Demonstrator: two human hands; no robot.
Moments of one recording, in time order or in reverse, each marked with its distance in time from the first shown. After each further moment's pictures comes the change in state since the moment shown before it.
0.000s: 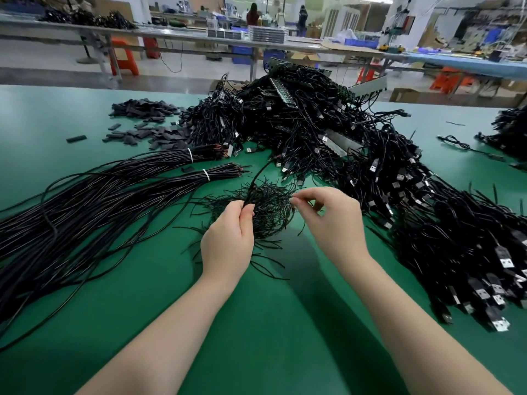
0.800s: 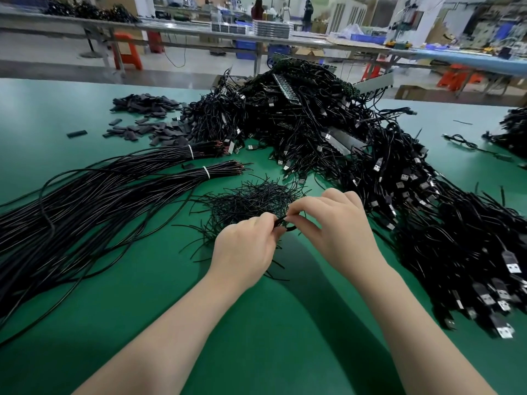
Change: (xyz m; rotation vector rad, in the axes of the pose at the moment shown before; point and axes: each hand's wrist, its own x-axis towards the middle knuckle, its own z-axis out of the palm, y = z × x) left_hand -0.003 0.012 0.003 0.294 -0.243 0.343; right_hand -0.007 -0.001 -0.014 -0.299 -0.079 -0.366
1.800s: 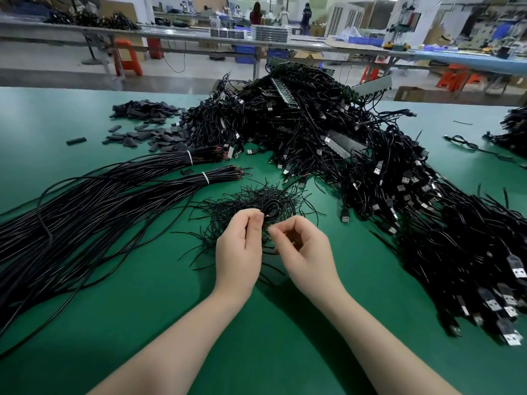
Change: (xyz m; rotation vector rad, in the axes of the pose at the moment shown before) left_hand -0.003 0.006 0.008 -0.725 0.292 -0.370; right_hand -0.020 -0.031 0.047 0.819 0.008 0.502
